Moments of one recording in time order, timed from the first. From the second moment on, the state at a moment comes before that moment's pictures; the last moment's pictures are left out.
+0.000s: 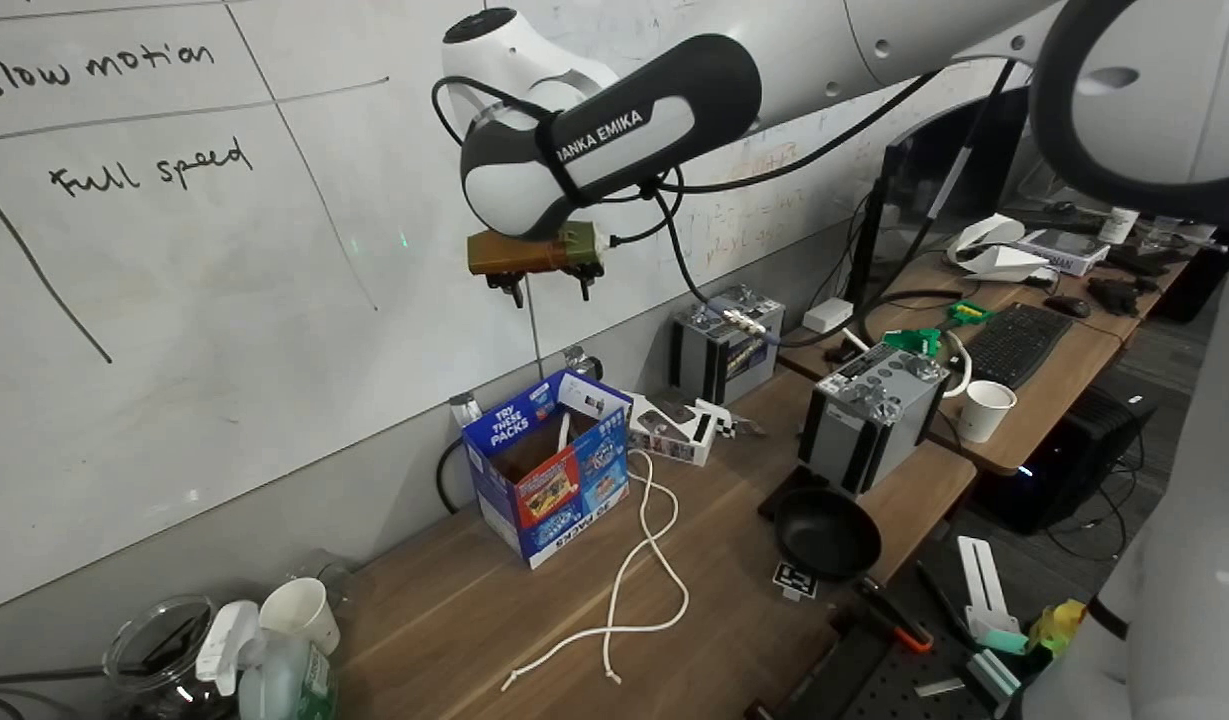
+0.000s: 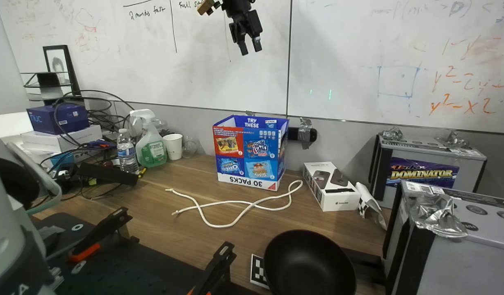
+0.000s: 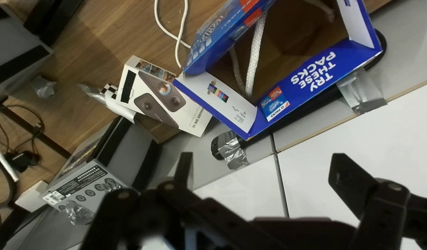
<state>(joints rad) 0.13 0.24 0.06 -1.71 -0.36 2.09 0.98</state>
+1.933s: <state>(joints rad) 0.07 0.30 0.05 -2.34 0.01 2.57 0.47</state>
